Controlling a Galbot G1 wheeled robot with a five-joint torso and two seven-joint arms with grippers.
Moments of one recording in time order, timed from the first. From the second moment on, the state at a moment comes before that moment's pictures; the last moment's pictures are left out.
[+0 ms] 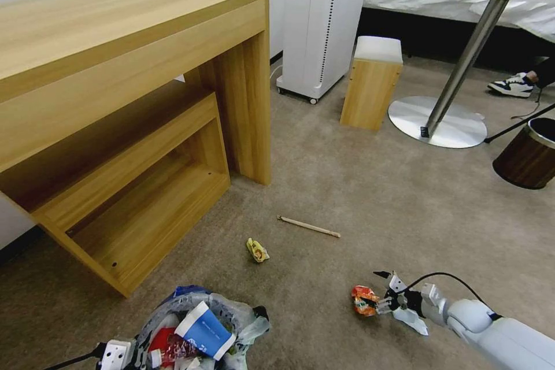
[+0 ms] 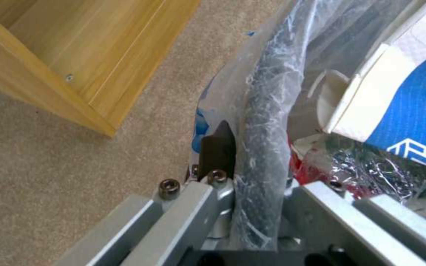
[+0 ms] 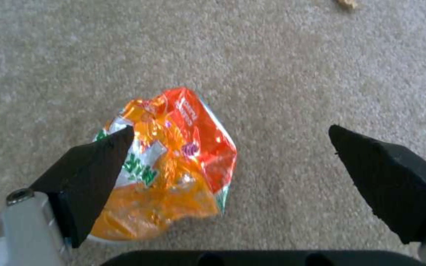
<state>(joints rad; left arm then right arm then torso) 2.26 -0.98 -0.69 -2.29 -0.40 0.19 -0.23 -0.86 0.72 -0.37 1.00 0.52 0.36 -0.45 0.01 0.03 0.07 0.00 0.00</state>
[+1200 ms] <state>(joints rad) 2.29 -0.97 -0.70 -2.32 -0.44 0.20 -0.22 -0.94 0.74 -0.34 1.00 0.53 0.39 -0.39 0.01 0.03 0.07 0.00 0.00</state>
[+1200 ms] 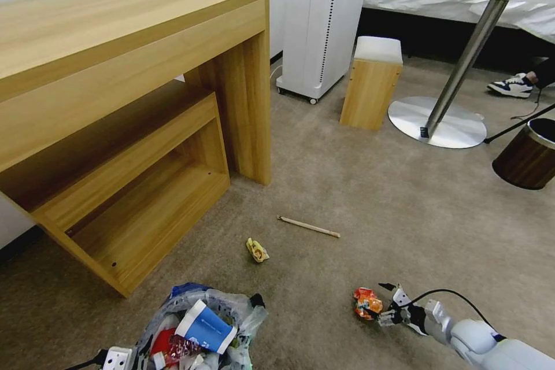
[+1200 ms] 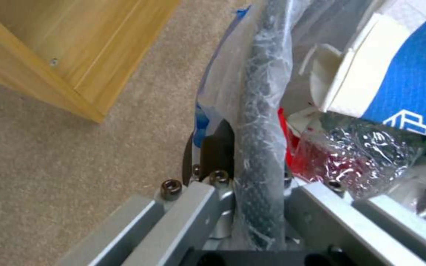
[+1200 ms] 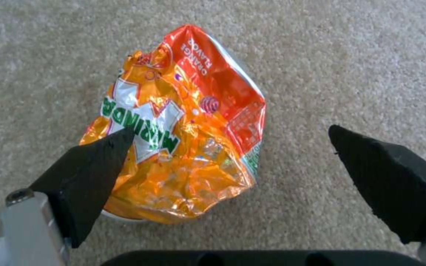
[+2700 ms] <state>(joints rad) 2.36 -0.92 -0.80 -2.46 -0.58 0.21 -0.24 -0.87 0.76 -0.43 1.00 0.59 0.42 -0.41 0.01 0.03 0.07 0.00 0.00</state>
